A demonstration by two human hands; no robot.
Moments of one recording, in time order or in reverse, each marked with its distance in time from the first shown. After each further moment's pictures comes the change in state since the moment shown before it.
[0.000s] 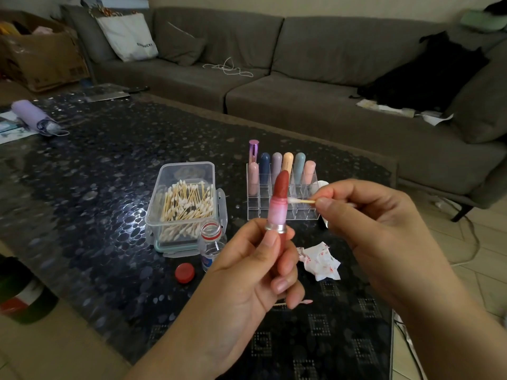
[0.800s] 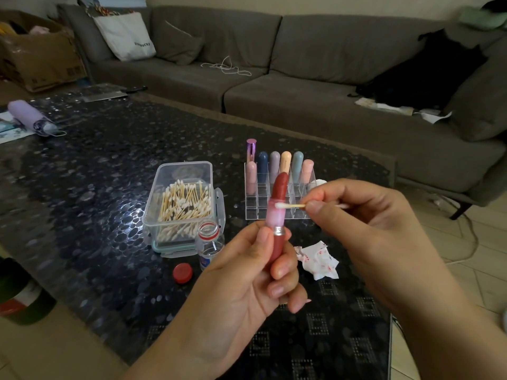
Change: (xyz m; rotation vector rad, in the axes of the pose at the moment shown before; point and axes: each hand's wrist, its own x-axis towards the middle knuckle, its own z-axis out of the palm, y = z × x) left_hand 0.002 -0.003 -0.007 -0.107 -0.116 -0.042; right_hand -0.003 -0.005 0.003 -0.059 -0.043 -0.045
